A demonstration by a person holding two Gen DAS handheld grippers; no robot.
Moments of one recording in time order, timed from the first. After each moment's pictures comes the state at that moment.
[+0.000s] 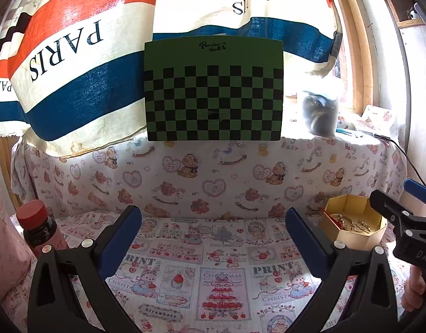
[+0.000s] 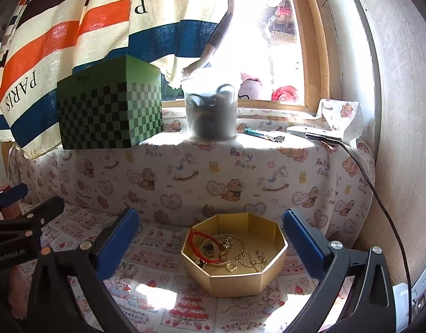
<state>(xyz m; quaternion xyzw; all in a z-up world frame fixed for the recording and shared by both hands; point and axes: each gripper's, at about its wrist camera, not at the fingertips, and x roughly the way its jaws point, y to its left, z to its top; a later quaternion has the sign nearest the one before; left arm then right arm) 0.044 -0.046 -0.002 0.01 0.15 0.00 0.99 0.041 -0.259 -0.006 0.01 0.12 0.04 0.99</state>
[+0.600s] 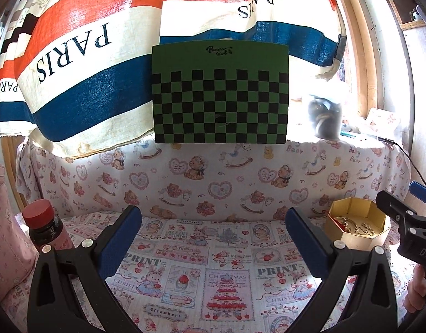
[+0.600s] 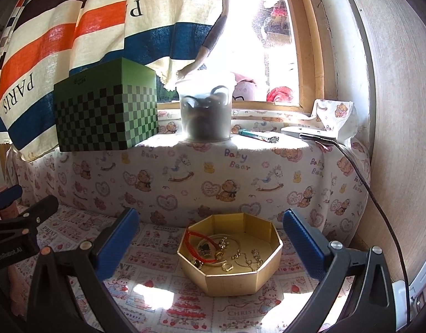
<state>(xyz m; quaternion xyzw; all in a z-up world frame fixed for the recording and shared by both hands) 0.042 -0.043 -0.001 0.00 0.14 0.02 0.99 0.039 -0.263 -0.006 0.02 0.11 0.02 0.99</state>
